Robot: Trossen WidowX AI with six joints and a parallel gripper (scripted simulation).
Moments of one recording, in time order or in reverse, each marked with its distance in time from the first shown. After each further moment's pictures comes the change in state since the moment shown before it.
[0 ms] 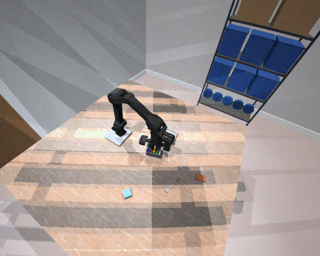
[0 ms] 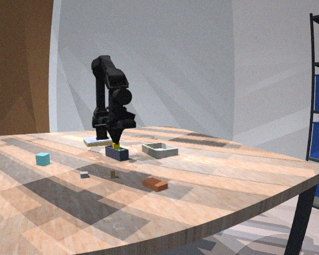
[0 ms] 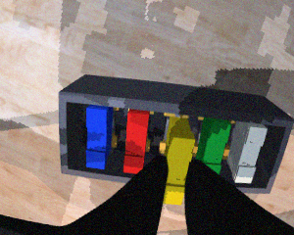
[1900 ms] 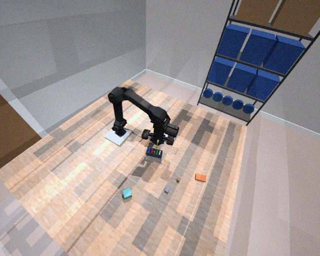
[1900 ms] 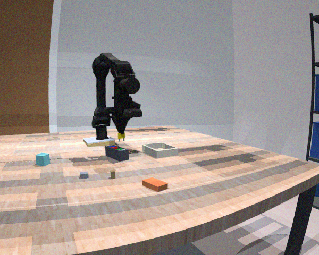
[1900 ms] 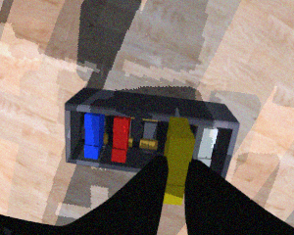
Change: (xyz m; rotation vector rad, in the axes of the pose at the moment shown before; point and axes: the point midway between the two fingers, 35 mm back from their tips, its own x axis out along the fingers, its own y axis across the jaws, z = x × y) arm -0.040 -0.012 0.018 -0.003 -0.002 -0.002
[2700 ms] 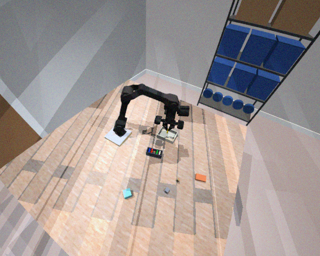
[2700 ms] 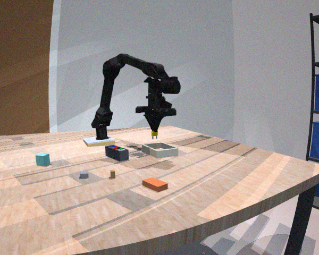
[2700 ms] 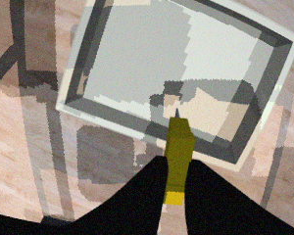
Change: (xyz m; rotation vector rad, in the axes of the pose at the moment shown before) arm -0.002 -0.043 0.137 -0.004 -0.012 -0.005
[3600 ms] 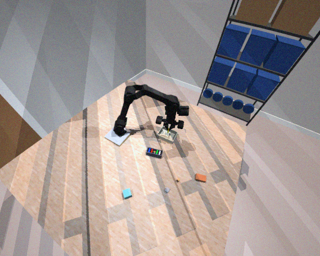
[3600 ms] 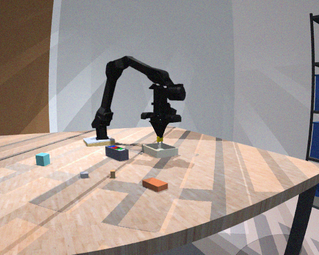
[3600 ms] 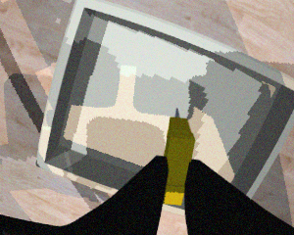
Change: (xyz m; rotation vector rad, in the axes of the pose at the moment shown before) arm 0.027 -0.003 0.028 0.000 -0.005 -0.006
